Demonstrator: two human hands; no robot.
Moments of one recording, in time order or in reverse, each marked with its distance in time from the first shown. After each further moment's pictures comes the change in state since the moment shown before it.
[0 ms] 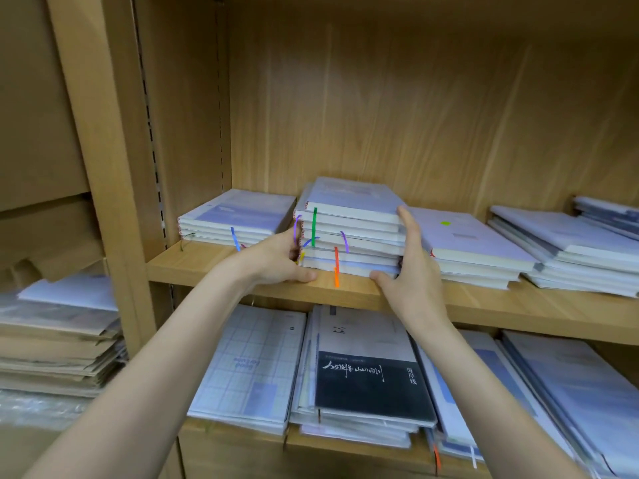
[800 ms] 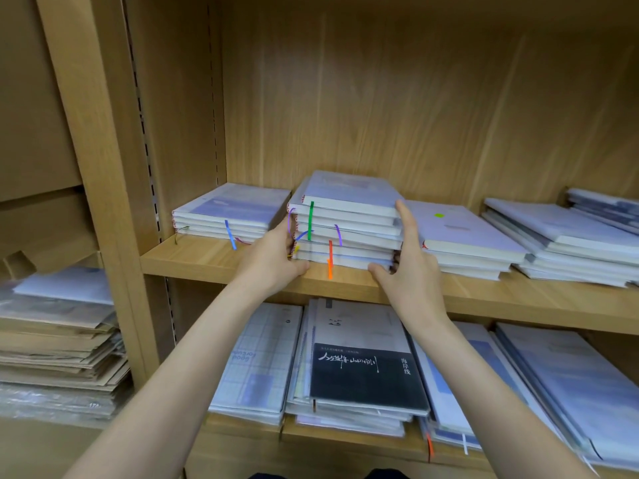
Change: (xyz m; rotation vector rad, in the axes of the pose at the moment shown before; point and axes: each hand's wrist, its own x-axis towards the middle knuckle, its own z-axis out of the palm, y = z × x) left_hand -0.001 -0.009 0.024 0.158 0.385 0.063; right_hand -0.006 -0.001 -0.005 -0.073 0.066 0.021
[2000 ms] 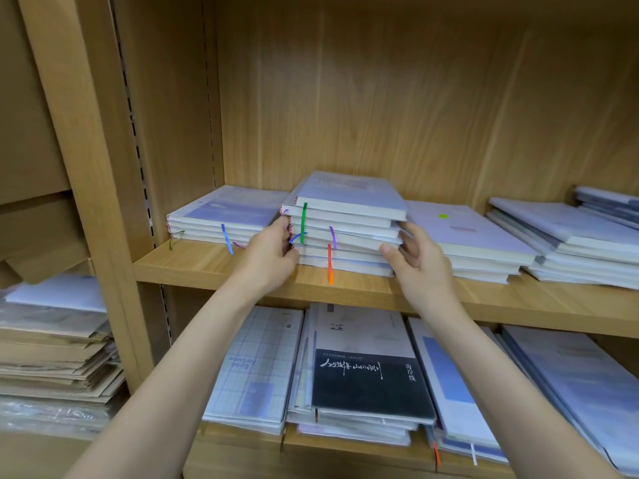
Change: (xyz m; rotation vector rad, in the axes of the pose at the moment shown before) left_hand 0.016 -0.010 0.002 -0.132 0.009 0.058; right_hand 0.015 0.007 -0.003 0.404 -0.075 0.132
